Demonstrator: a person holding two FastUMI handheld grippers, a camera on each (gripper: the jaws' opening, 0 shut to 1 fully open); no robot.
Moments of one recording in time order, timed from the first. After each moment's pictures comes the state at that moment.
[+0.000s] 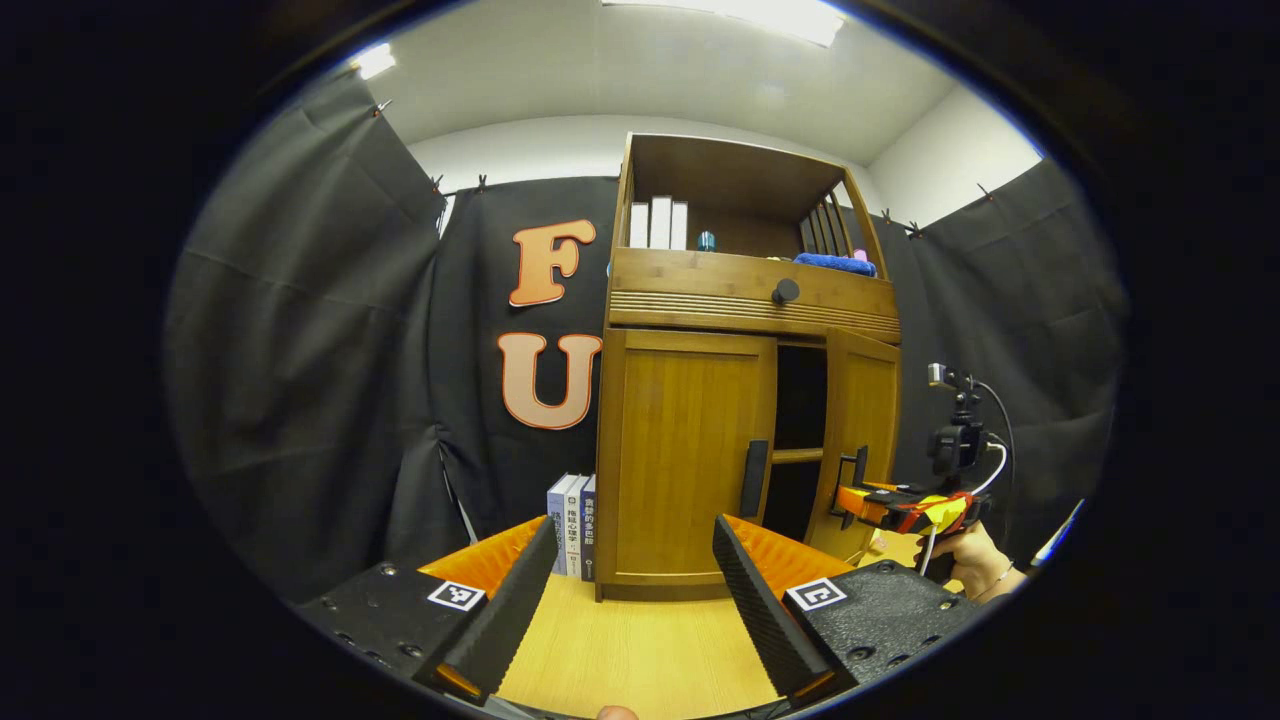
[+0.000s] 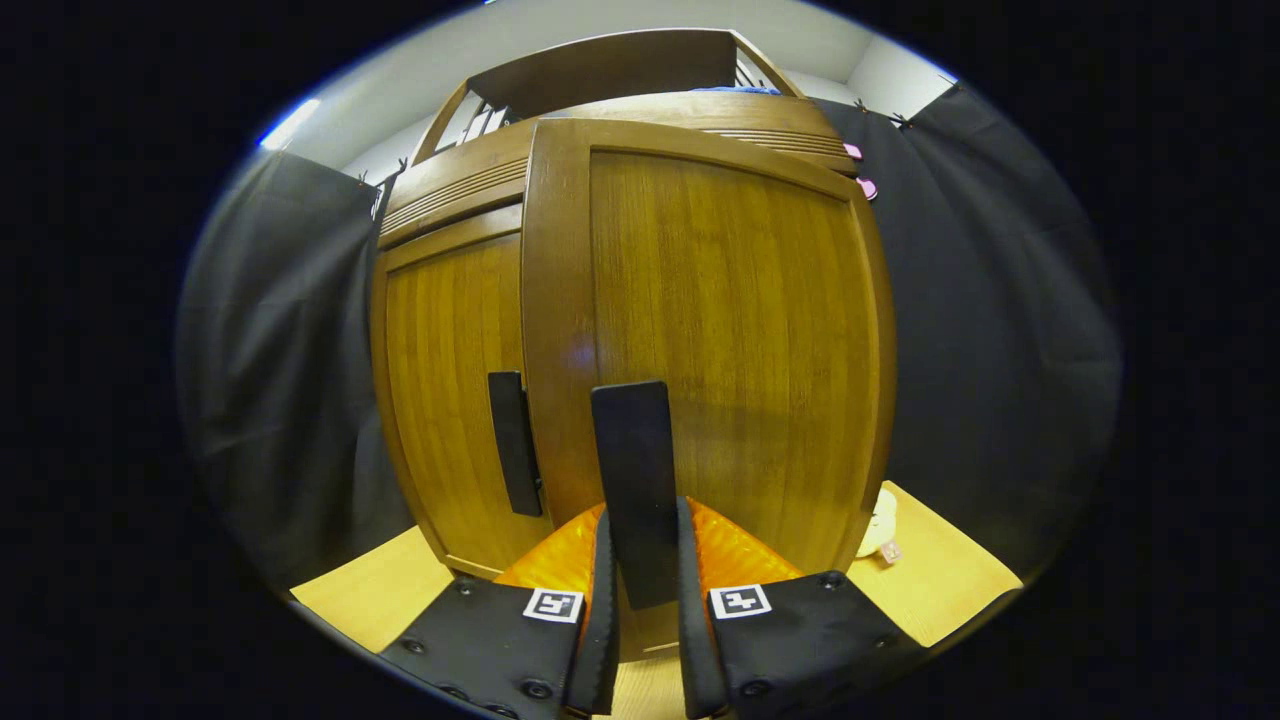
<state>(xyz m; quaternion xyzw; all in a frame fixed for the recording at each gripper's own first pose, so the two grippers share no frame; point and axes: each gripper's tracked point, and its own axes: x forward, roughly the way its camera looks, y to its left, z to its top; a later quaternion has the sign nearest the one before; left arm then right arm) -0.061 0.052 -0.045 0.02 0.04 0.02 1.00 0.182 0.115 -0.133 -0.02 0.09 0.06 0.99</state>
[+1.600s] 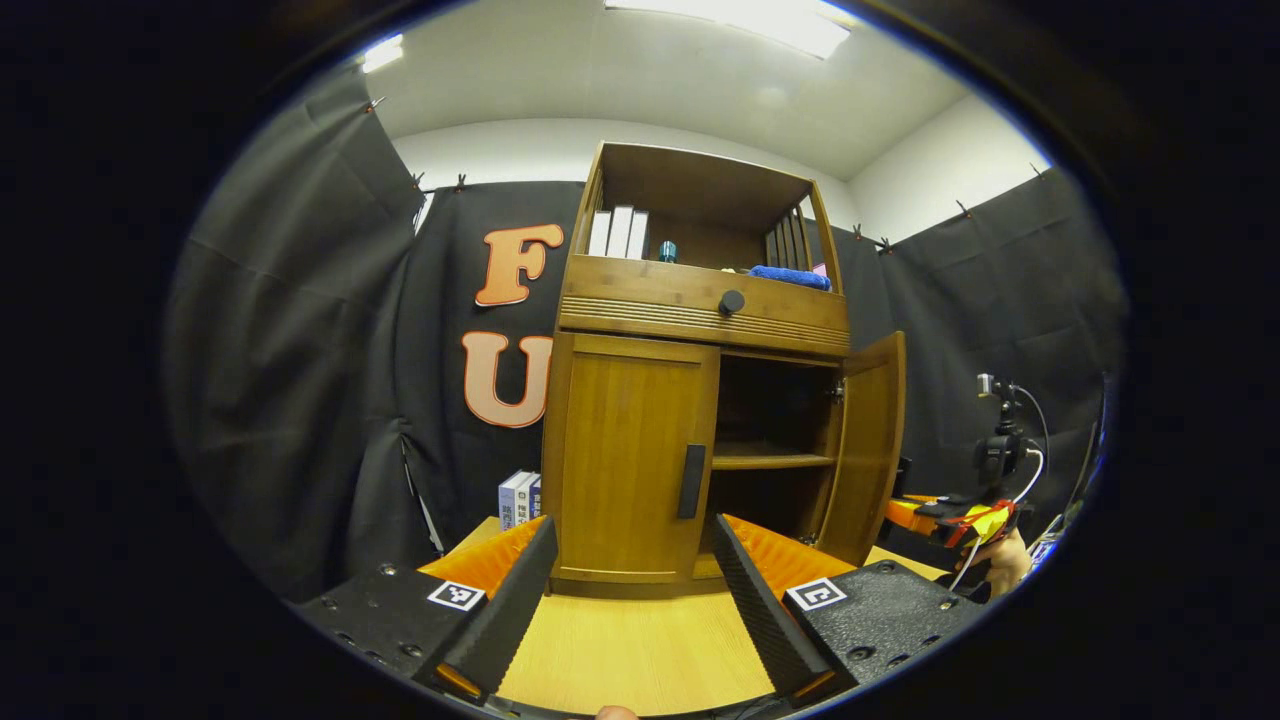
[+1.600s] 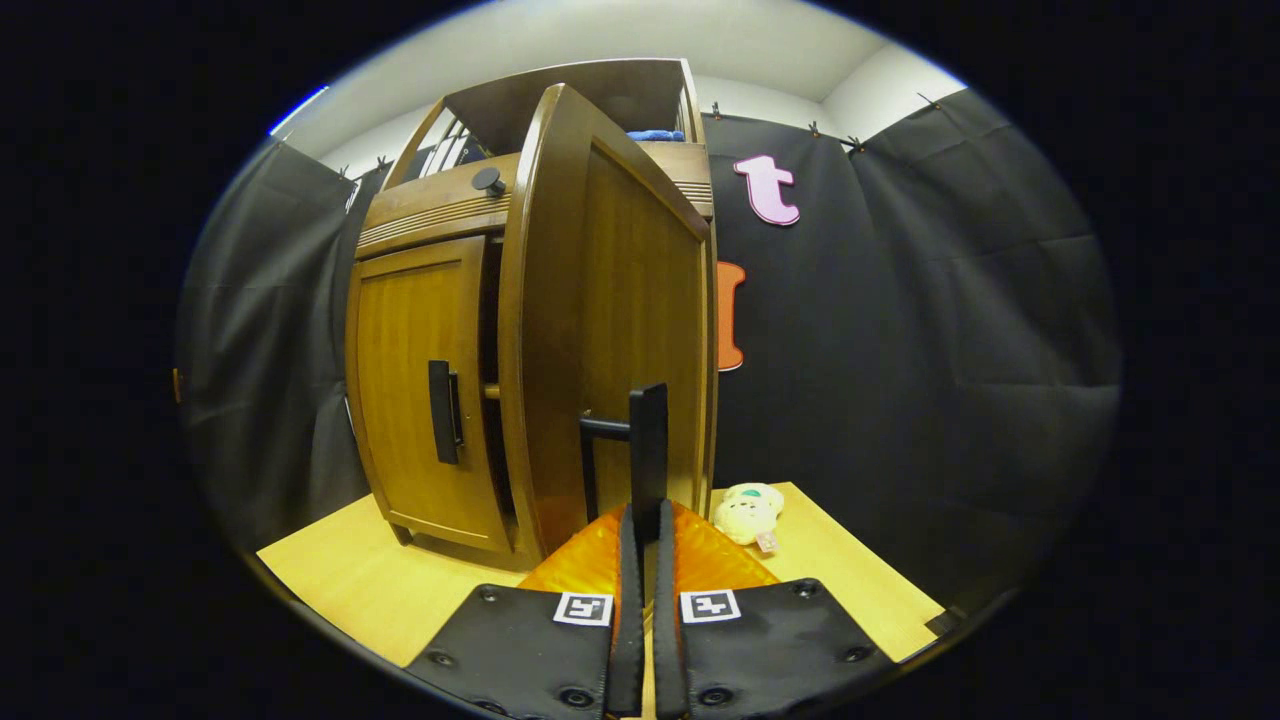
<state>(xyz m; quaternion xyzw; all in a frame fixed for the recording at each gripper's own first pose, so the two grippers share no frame) -0.077 -0.008 -0.044 -0.01 0.04 -0.03 1.00 0.118 0.026 -0.111 -0.04 0.09 0.00 1.00</state>
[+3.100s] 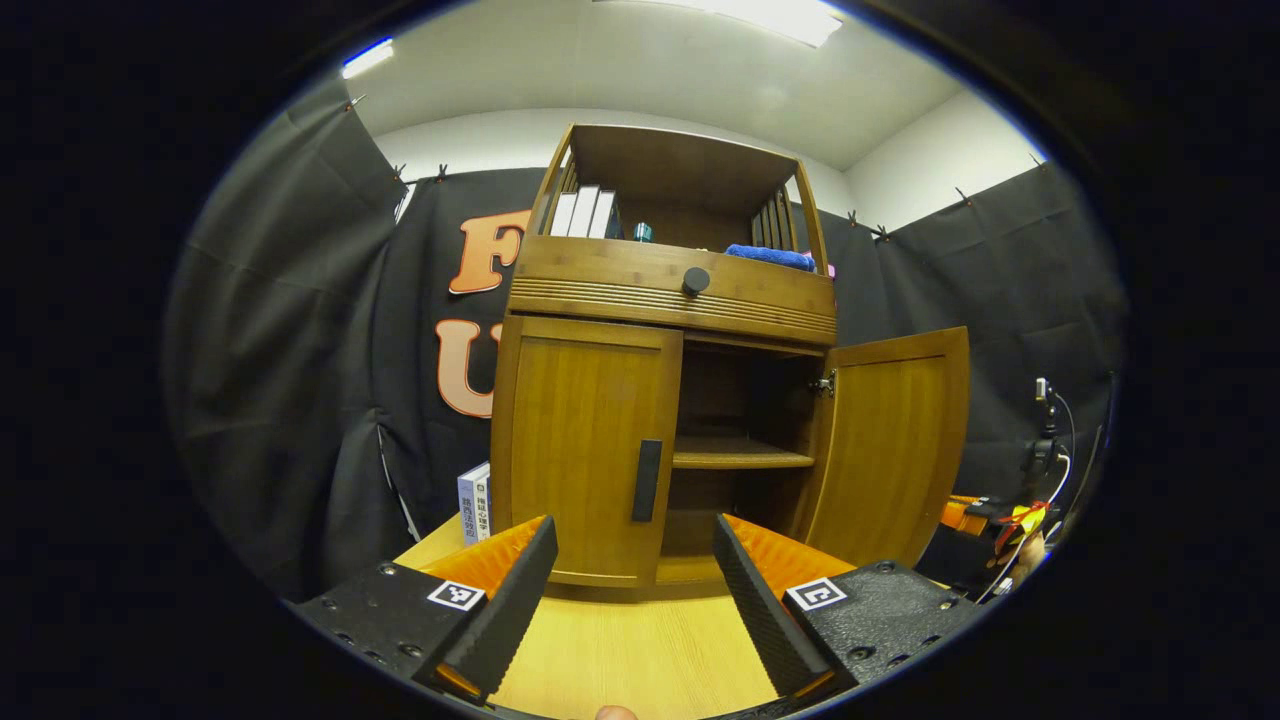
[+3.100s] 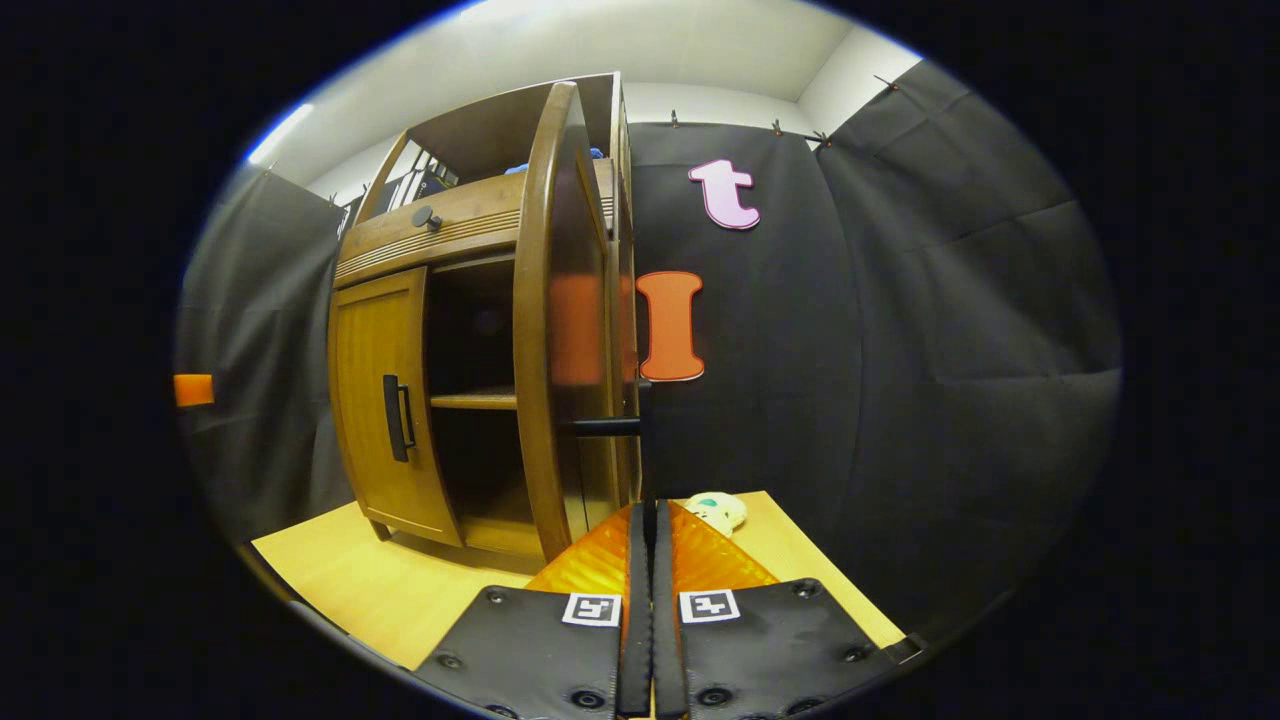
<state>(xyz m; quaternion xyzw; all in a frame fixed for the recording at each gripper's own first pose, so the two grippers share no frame) -0.035 -0.083 -0.059 0.00 0.05 -0.03 1.00 0.113 -0.043 -0.105 -0.02 0.06 0.01 1.00</state>
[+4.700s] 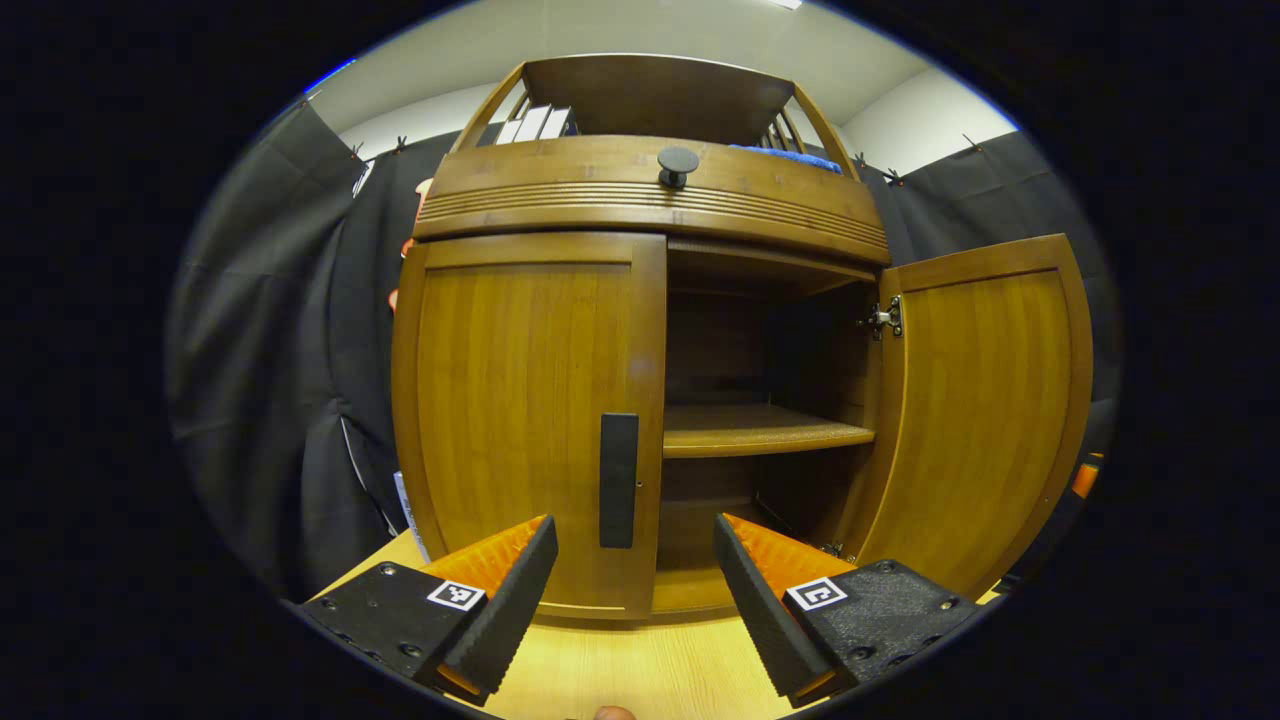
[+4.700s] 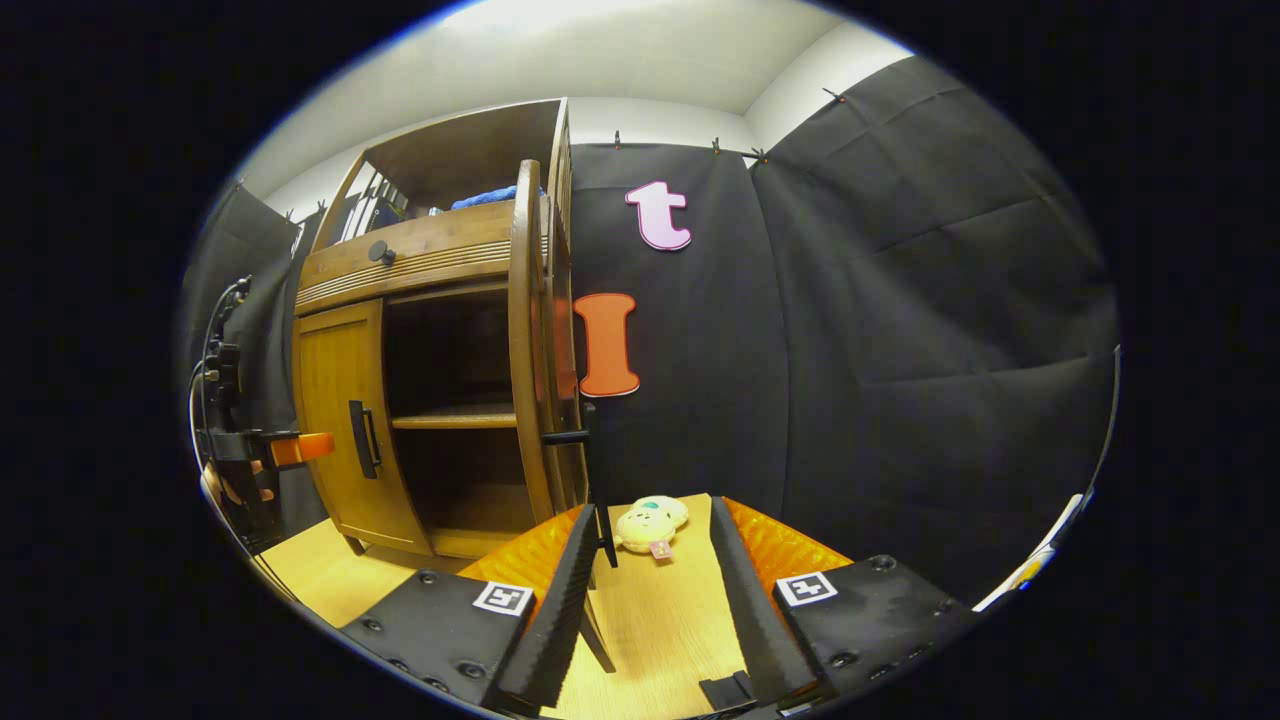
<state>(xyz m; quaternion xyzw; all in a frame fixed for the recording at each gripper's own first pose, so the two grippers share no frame) 0.148 -0.118 -0.154 0.02 0.10 -0.02 0.99 0.079 -0.072 -0.085 0.00 0.03 -0.08 1.00</state>
